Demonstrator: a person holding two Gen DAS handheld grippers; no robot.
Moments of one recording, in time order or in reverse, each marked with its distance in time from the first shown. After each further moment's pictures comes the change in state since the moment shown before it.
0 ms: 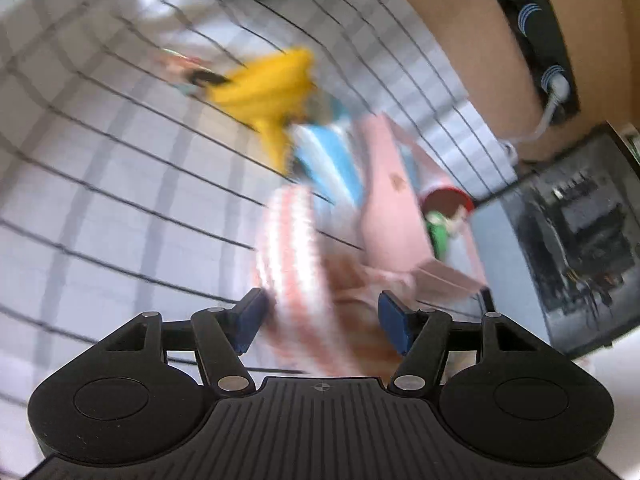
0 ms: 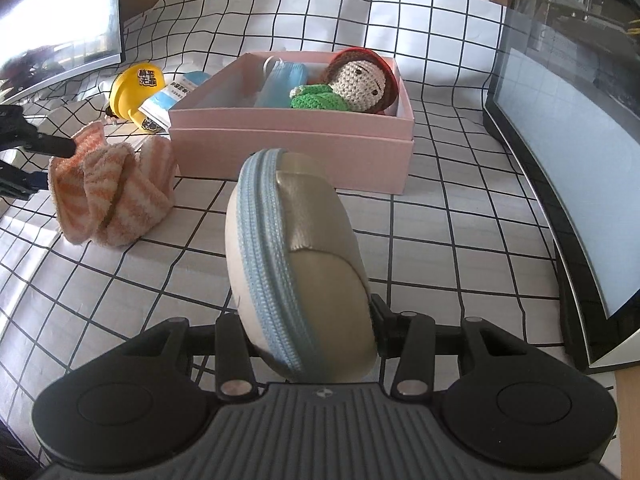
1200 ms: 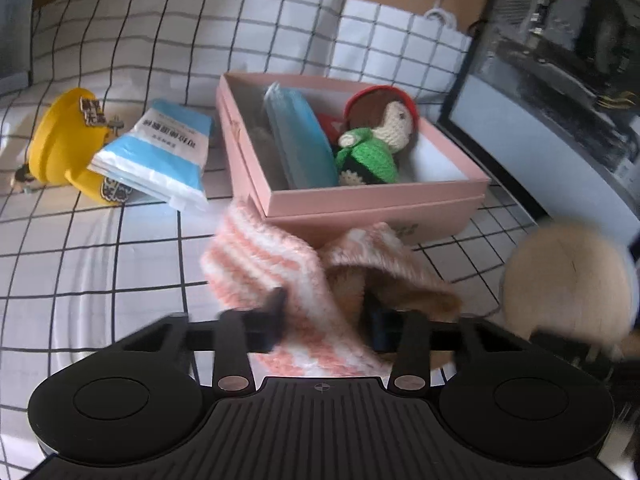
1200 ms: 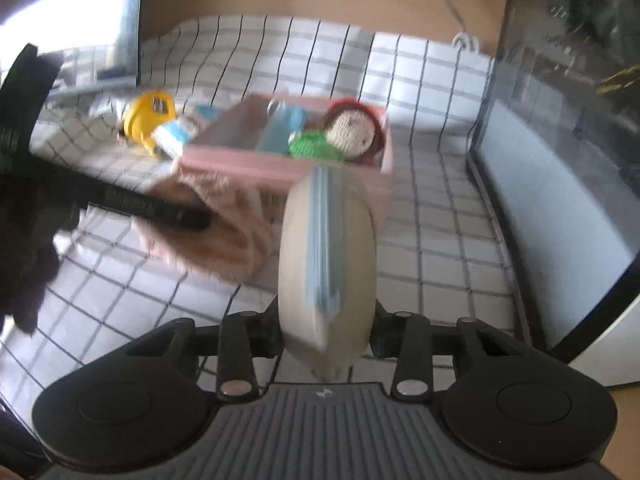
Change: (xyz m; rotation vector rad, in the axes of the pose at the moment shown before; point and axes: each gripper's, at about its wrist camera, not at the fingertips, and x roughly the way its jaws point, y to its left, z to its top) left arm 0.089 -0.141 -0.067 0.520 -0.027 0.271; right arm -0.040 -0.006 0.003 -0.065 -0.097 -0.023
